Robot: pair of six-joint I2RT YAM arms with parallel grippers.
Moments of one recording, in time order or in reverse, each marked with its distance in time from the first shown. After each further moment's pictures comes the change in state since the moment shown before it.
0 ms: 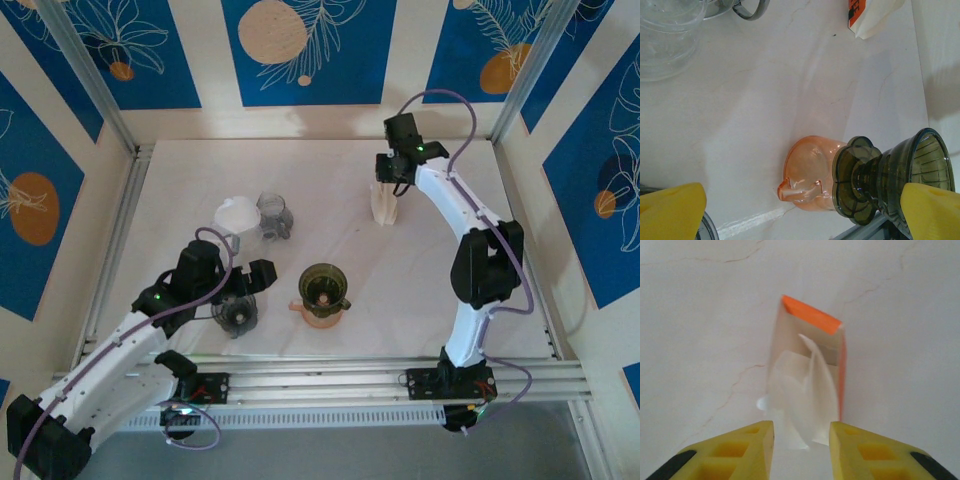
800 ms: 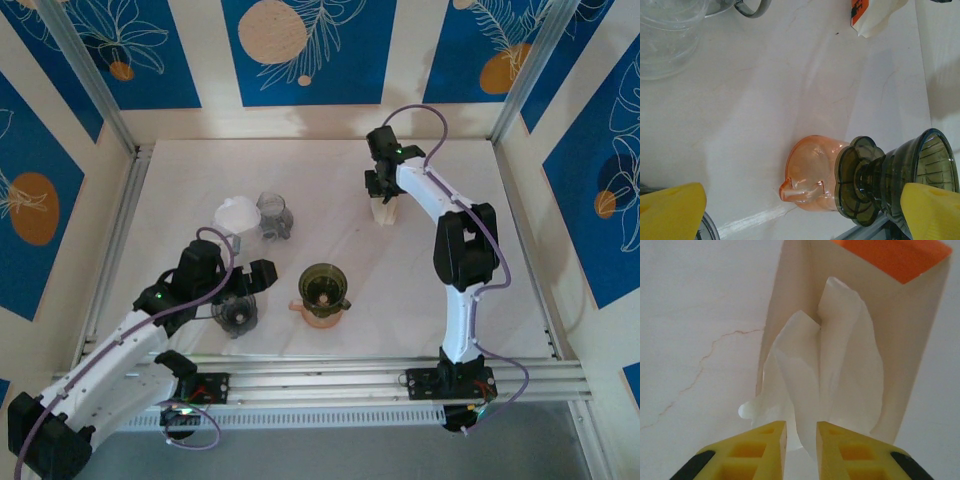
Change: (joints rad) left arm 0.000 0.013 -0.001 0.003 0.000 0.000; right arm 0.022 0.174 0.050 -0.069 0.030 -0.030
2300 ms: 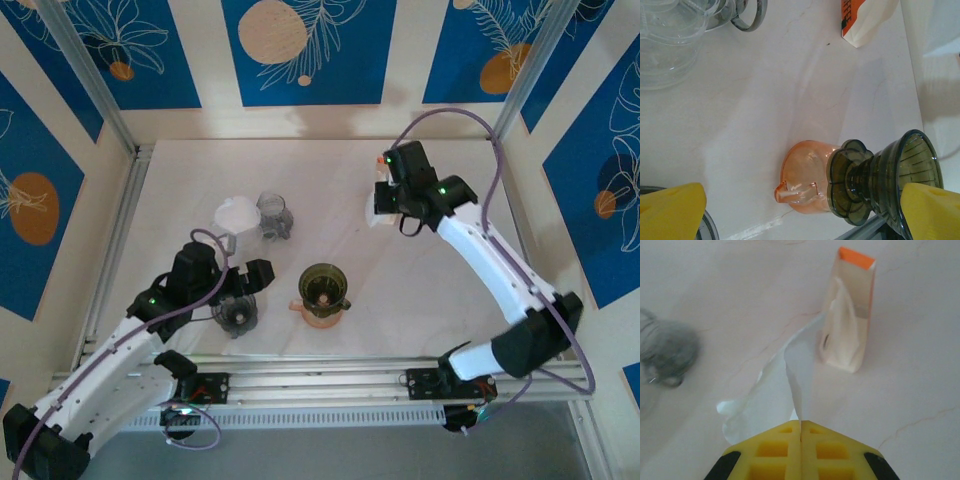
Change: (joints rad) left arm 0.000 -0.066 -0.001 -0.009 -0.015 0.000; right arm 0.183 -0.685 -0.328 -0.071 0.000 0.111
